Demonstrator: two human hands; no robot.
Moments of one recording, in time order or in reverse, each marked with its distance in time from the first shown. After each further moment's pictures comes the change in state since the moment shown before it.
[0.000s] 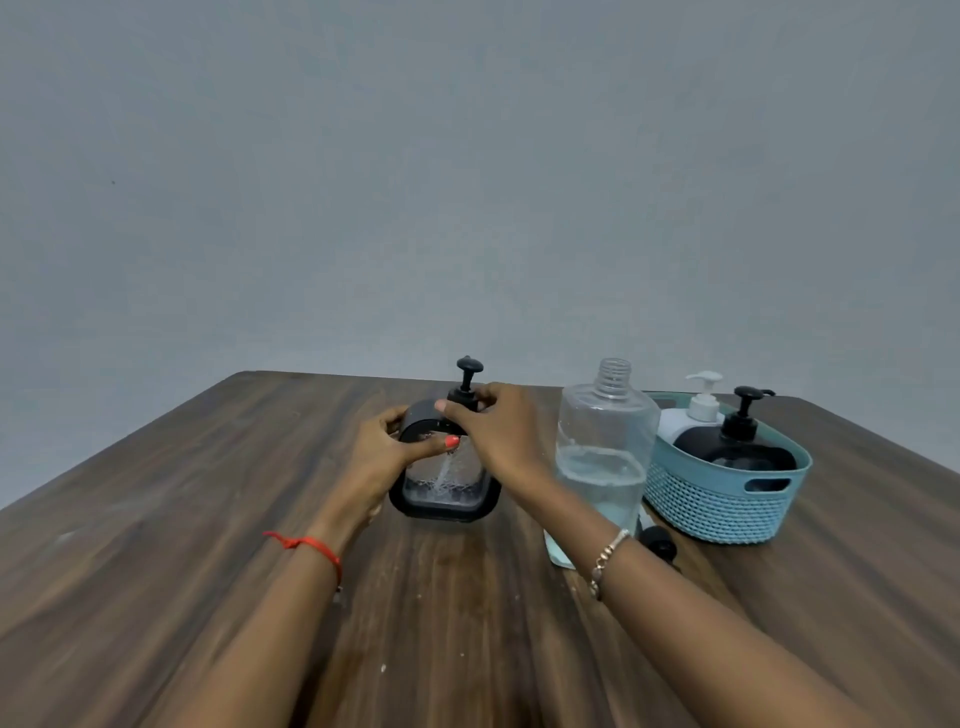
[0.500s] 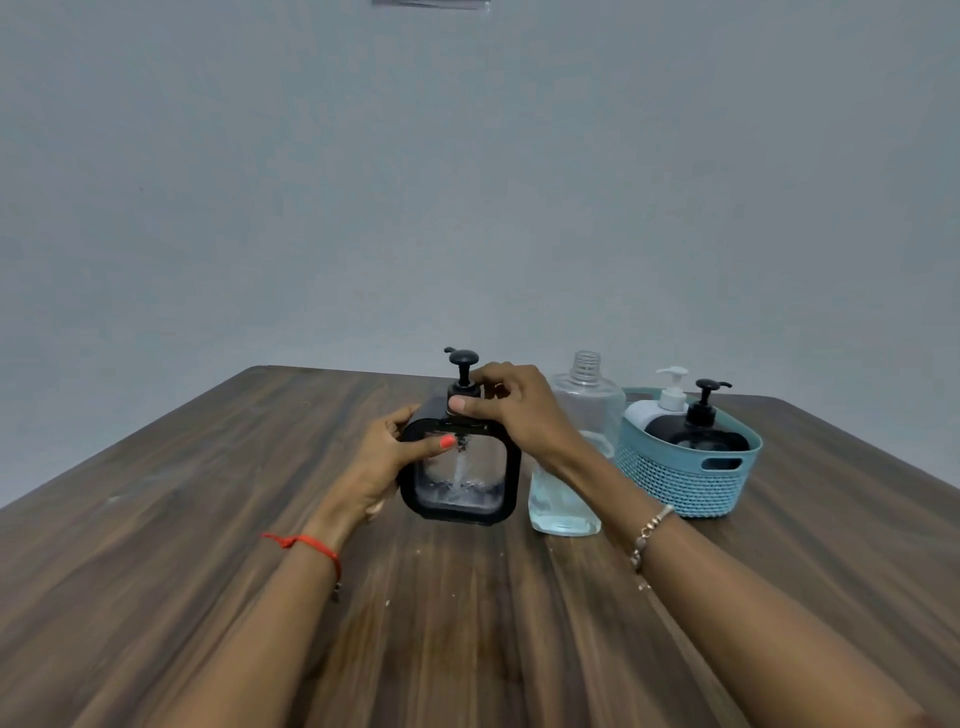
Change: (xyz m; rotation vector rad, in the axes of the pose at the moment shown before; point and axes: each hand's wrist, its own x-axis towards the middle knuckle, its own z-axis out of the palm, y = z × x) left_hand -0.054 0.024 0.003 -0.210 -0.228 0.030; right_hand -0.031 -0.027 -0.063 0.131 -0.319 -0.193
